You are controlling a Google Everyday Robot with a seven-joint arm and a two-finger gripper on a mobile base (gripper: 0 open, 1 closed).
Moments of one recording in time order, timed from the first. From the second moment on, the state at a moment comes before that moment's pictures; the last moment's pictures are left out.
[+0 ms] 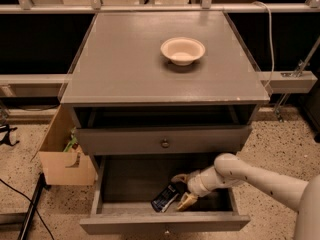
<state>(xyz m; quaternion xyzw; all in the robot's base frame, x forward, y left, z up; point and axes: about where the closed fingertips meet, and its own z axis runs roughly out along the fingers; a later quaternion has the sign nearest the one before) 0.509 -0.072 0.366 -0.68 0.62 0.27 0.28</state>
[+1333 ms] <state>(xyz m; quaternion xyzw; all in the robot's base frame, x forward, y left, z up) 0.508 -0.049 0.356 -0.69 0.61 0.30 0.25</state>
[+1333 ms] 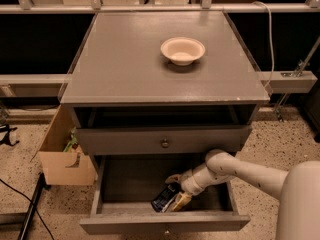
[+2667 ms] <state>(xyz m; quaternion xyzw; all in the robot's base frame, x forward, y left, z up) 0.505 -0.051 0.354 -0.69 0.62 0.30 0.24</state>
